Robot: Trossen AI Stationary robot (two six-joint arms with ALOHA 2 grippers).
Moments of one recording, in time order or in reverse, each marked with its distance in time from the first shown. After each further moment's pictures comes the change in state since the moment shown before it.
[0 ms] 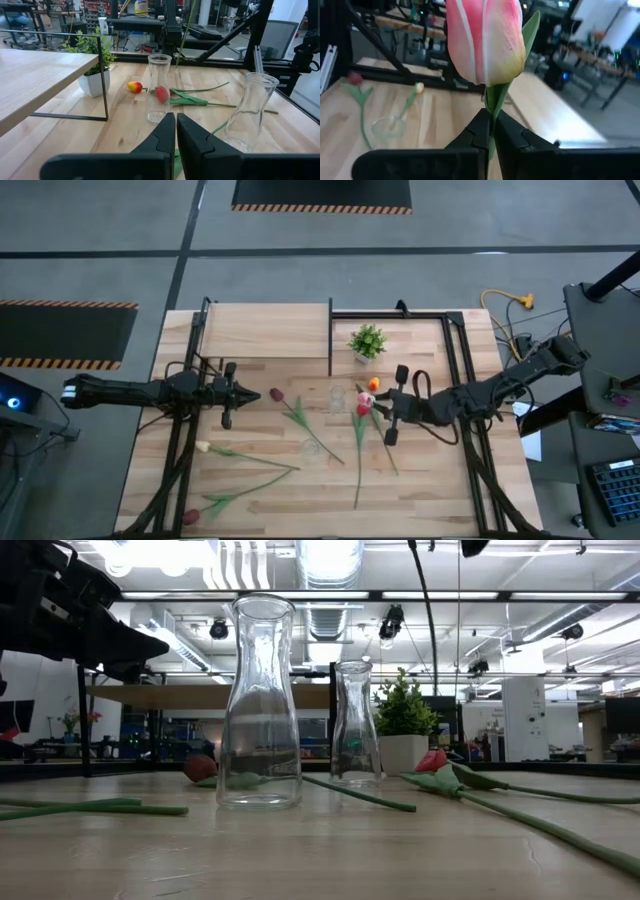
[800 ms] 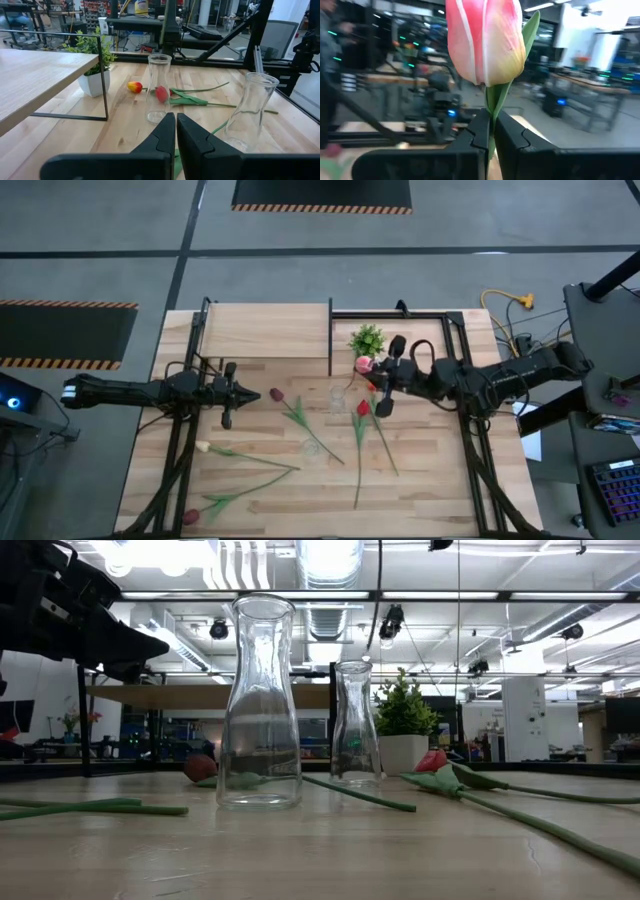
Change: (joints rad) left arm 0.000 0.000 0.000 0.000 0.000 0.000; right arm -0.235 0.001 0.060 0.208 -0.248 0.029
